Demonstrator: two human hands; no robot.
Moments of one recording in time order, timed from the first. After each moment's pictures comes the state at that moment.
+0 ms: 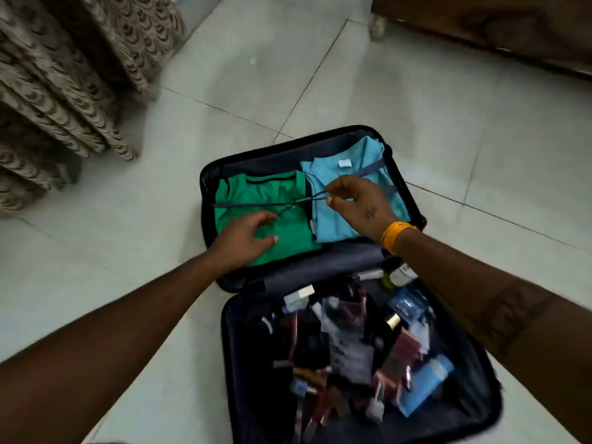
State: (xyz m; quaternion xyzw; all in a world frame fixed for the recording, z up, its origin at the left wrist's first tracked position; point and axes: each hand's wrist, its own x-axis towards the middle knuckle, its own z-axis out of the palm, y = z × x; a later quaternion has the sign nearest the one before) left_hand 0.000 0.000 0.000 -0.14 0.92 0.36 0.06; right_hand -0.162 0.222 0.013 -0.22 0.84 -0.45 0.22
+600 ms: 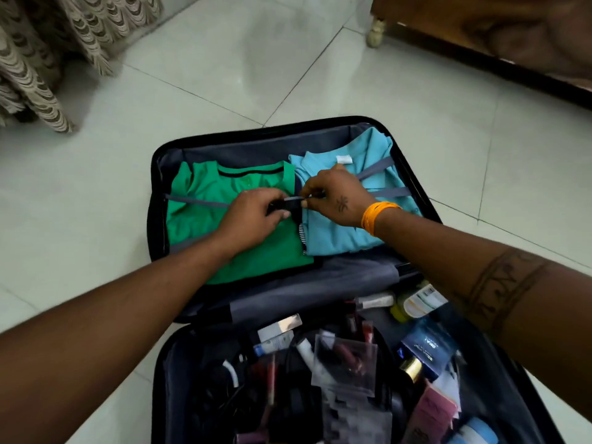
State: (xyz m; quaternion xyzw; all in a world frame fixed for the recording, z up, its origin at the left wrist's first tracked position) left_hand -0.084 0.005 -0.125 -0.08 0.94 0.33 -0.11; right_hand -0.219 0.178 -0.090 -0.45 0.87 -0.17 0.13
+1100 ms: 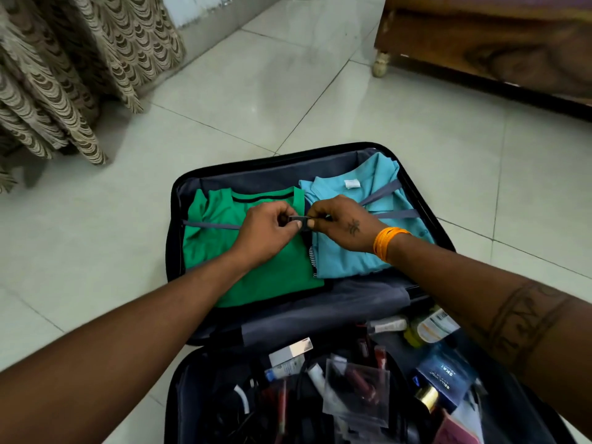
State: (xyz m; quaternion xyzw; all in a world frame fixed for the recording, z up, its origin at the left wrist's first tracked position) left_hand -0.094 0.013 -0.109 -0.16 0.89 0.41 -0.11; right_hand -0.212 0.181 -0.083 -0.45 0.83 -0.27 0.18
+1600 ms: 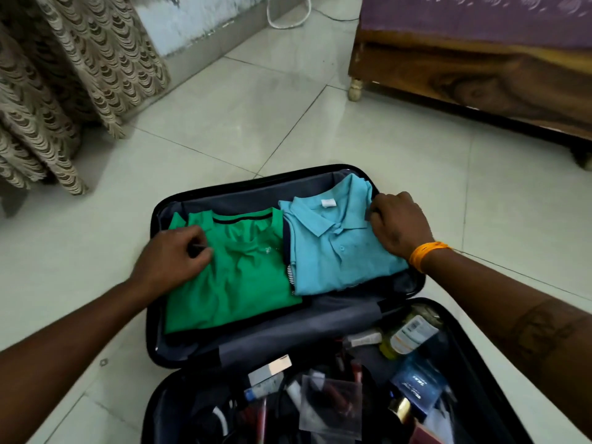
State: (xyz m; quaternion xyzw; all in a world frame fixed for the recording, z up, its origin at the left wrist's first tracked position) left_hand -0.024 -0.071 -0.086 -0.16 0.96 0.21 -0.11; right_hand -0.267 0.282 -0.065 -0.29 0.95 -0.11 -0.01
